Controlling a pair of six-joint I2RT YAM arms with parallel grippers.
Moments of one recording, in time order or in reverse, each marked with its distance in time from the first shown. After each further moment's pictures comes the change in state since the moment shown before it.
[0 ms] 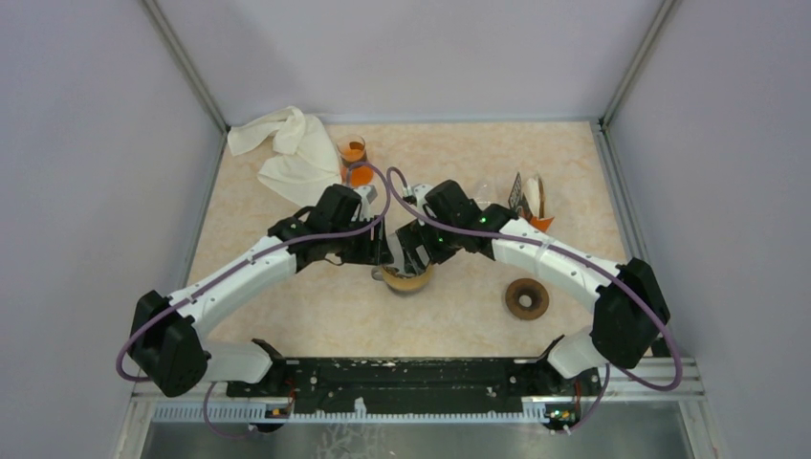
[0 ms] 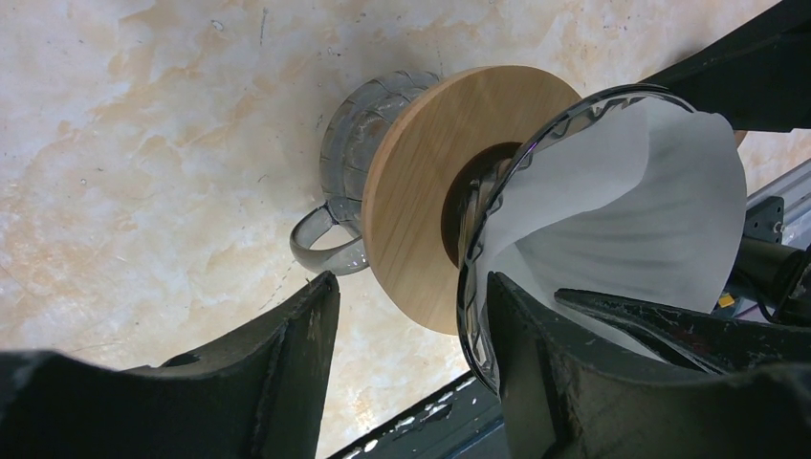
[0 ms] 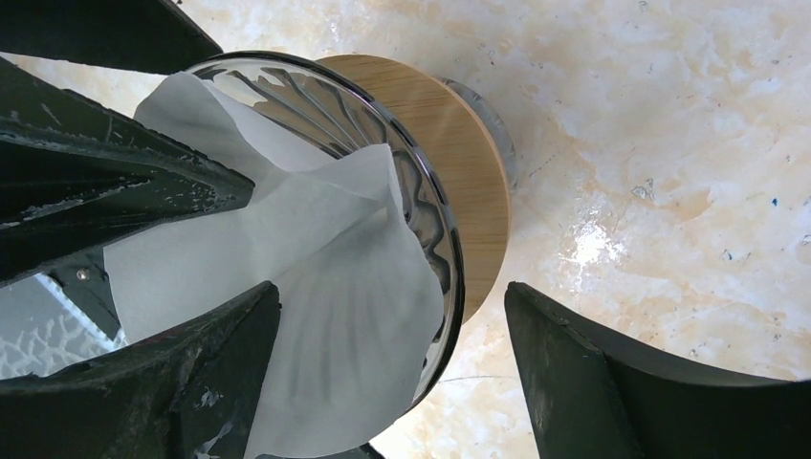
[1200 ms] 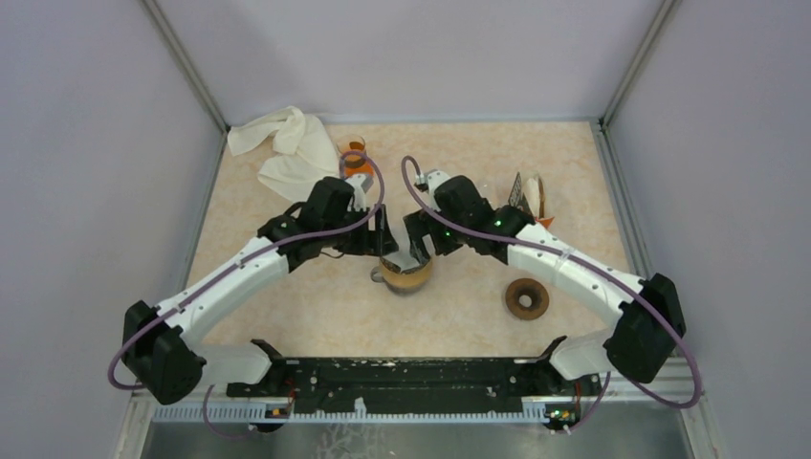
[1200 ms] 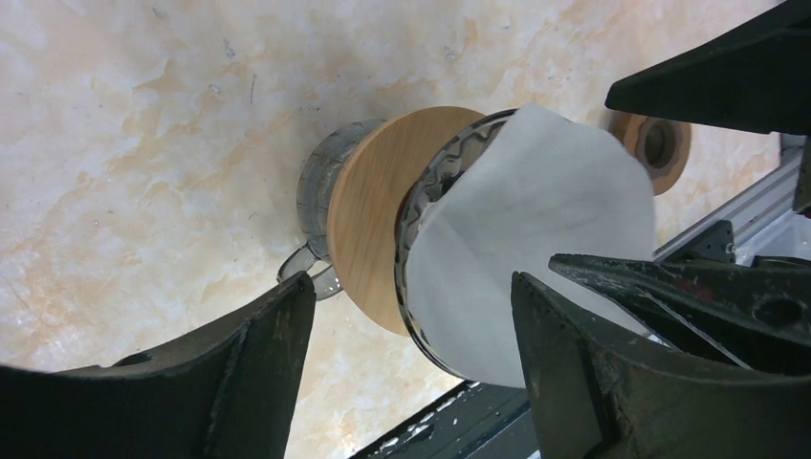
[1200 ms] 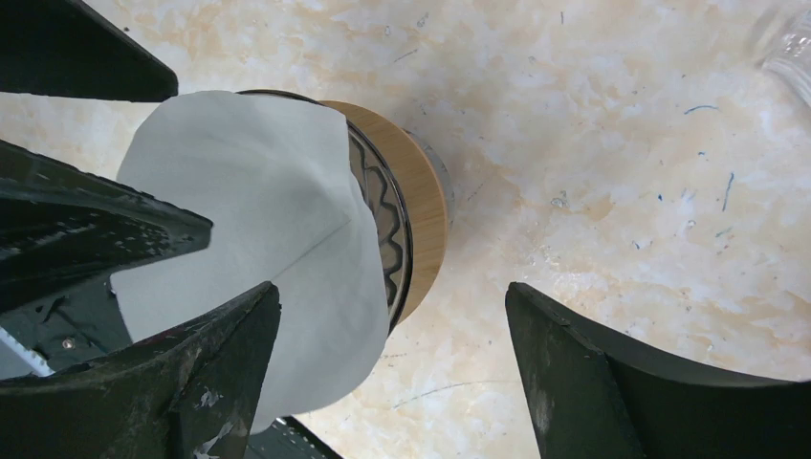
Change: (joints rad) left arm 0.003 -0.022 0.049 0.012 0.003 -0.004; right arm 0.000 -0.084 0.000 0.021 0.148 0.042
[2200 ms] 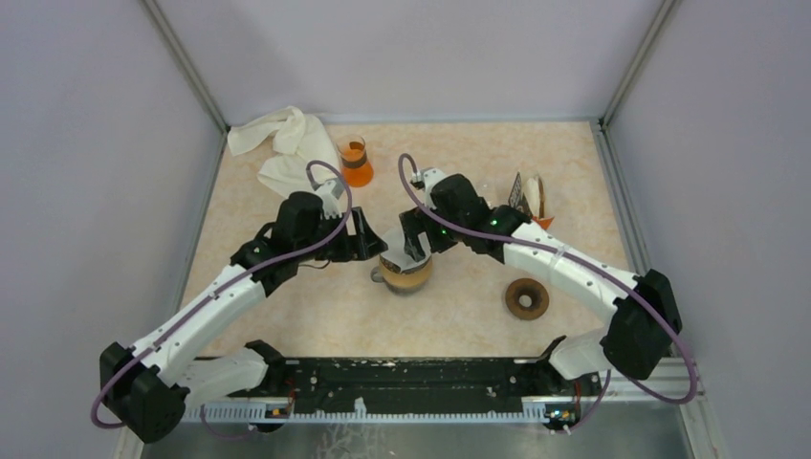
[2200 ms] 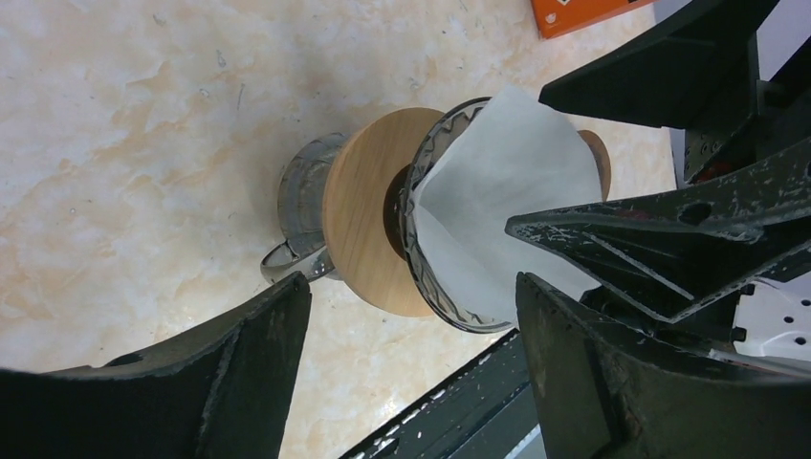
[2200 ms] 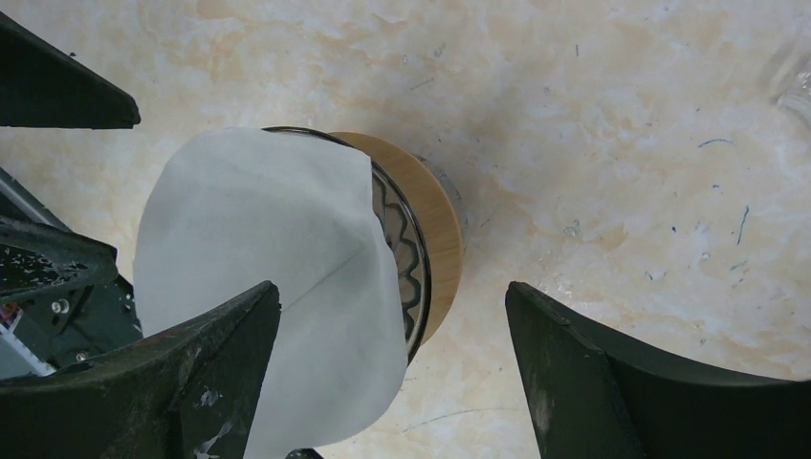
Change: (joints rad) left arm 0.075 -0.252 -0.189 0.146 0.072 -0.098; right arm 0.001 -0.005 -0.001 0.063 -0.010 0.003
